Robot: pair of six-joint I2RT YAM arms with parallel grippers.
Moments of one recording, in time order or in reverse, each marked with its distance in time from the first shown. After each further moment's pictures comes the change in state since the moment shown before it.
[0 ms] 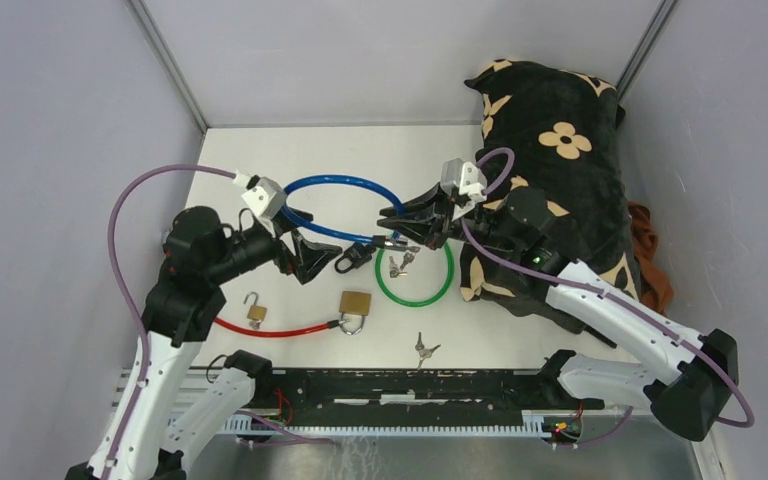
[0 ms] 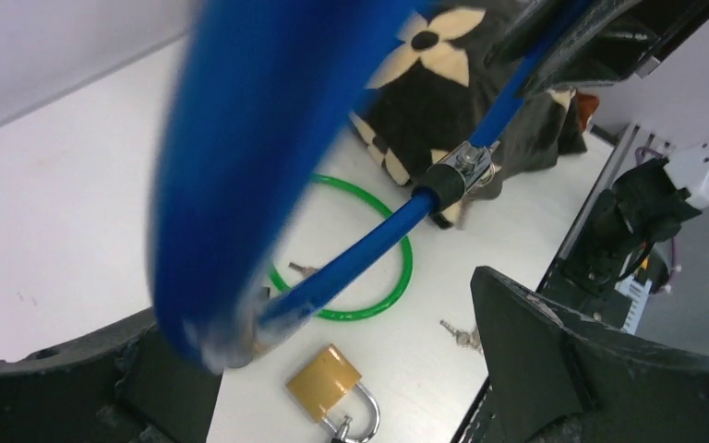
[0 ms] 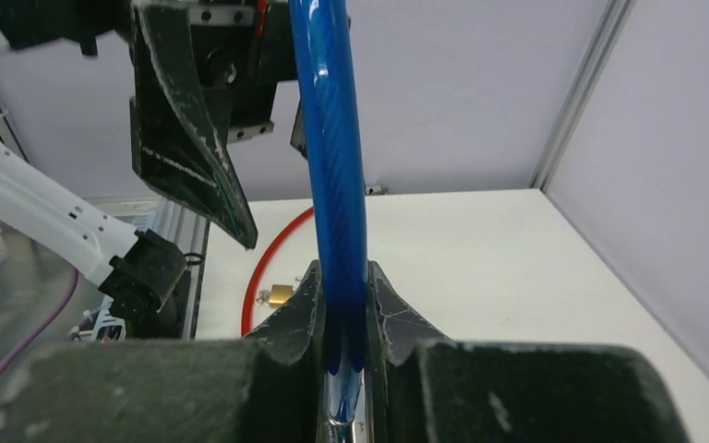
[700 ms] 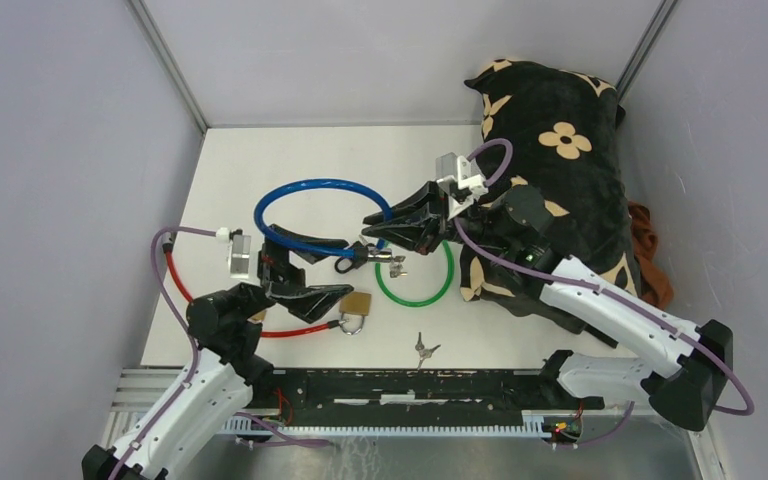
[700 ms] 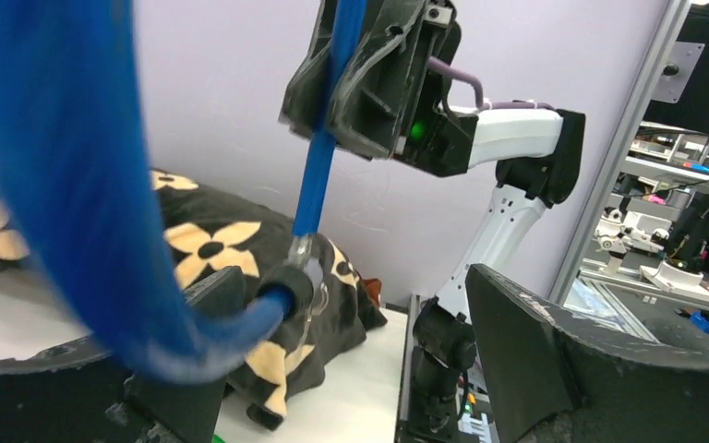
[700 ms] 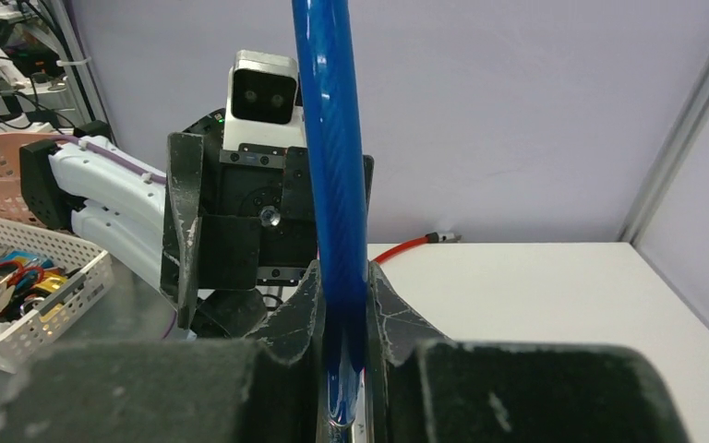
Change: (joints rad) left arm -0.136 -0.232 -0.742 1.437 0.080 -0.726; right arm 0.056 0.024 0.110 0.041 -0.064 0.141
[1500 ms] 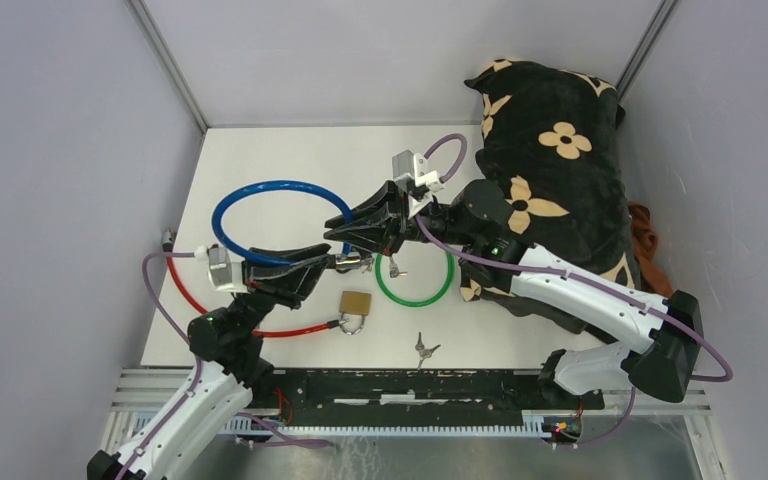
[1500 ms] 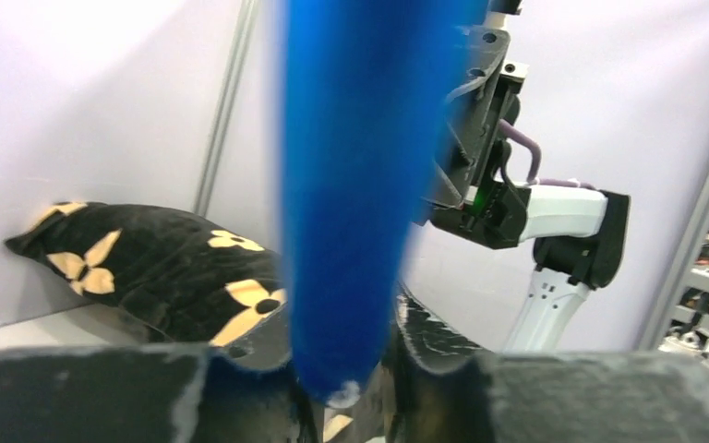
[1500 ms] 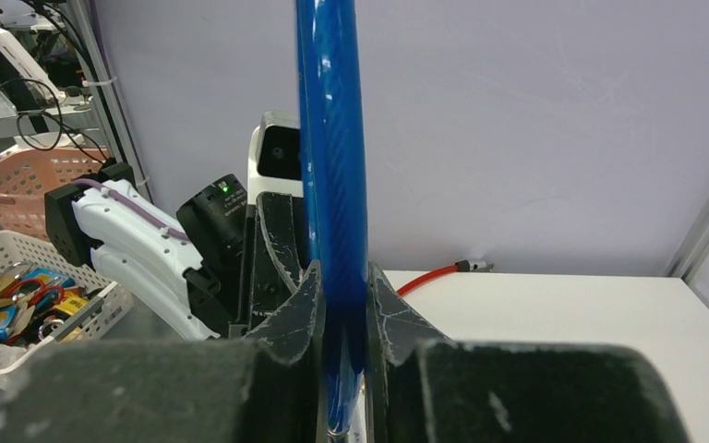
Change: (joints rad) left arm -0.035 -0.097 -0.136 0.151 -0.294 -0.010; right arm 0.144 0.185 0.151 0.023 0.073 -0.007
